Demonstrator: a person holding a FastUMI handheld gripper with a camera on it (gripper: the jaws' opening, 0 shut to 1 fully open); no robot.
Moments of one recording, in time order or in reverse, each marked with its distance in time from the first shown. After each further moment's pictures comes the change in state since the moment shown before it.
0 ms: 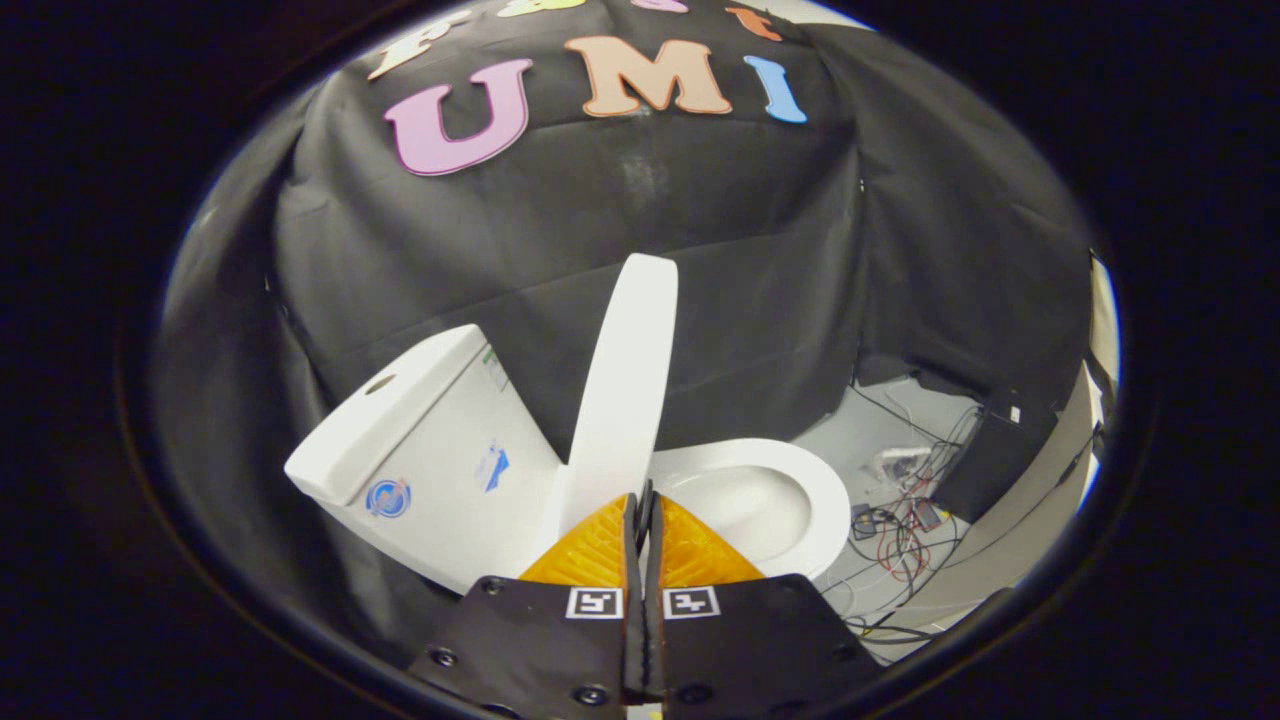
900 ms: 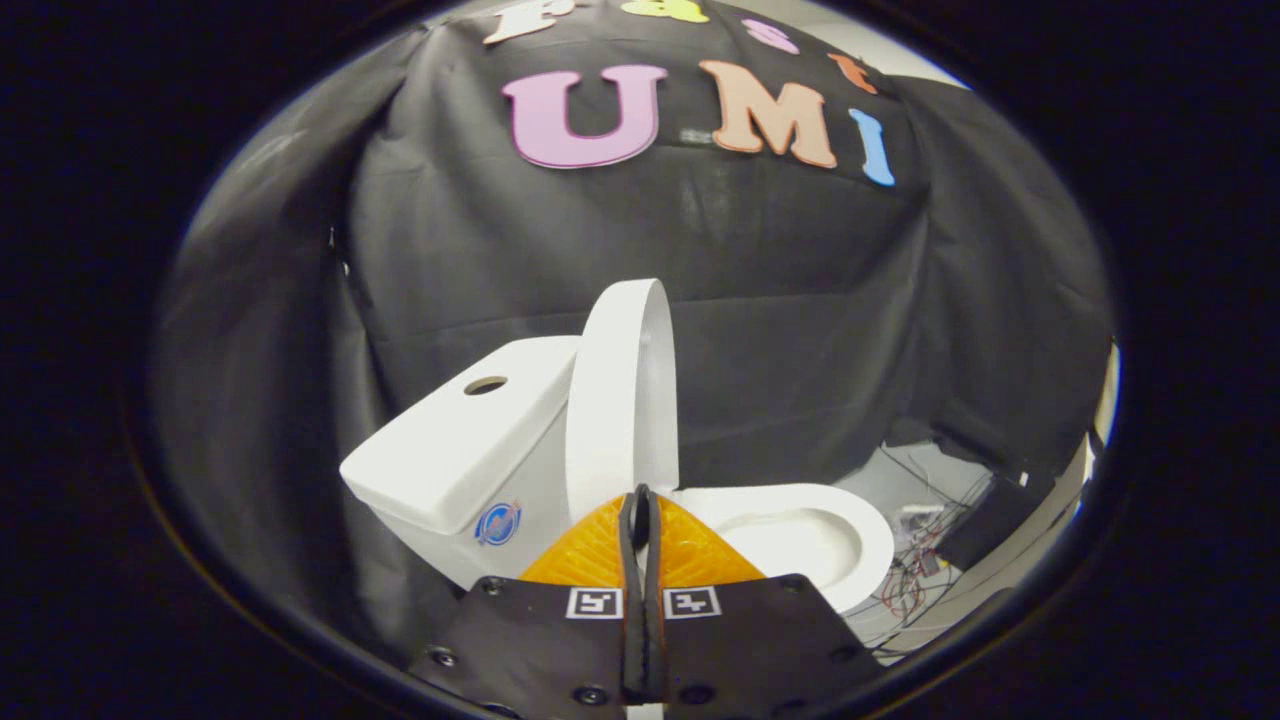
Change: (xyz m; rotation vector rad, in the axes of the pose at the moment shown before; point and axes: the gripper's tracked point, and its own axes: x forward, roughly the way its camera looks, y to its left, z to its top) arm -0.003 0.130 0.010 -0.208 -0.107 0.032
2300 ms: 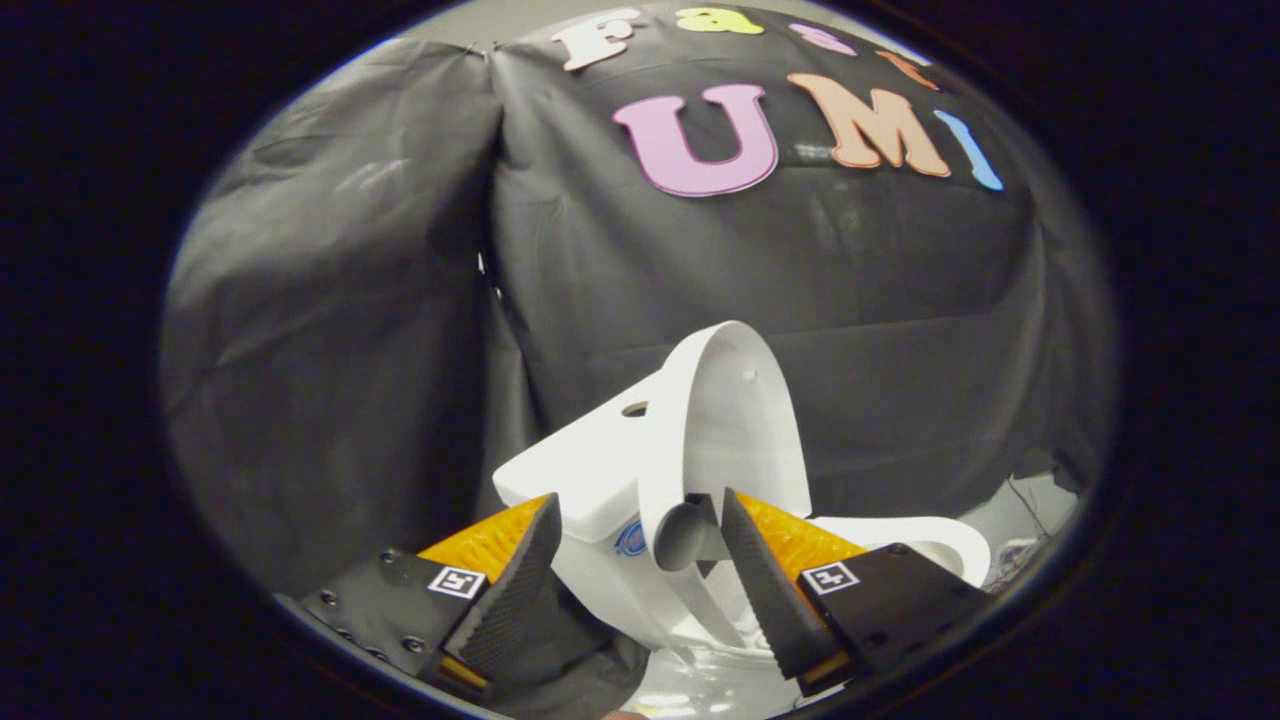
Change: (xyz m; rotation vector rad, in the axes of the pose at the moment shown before) arm -0.029 0.054 0.023 0.065 -0.102 0.460
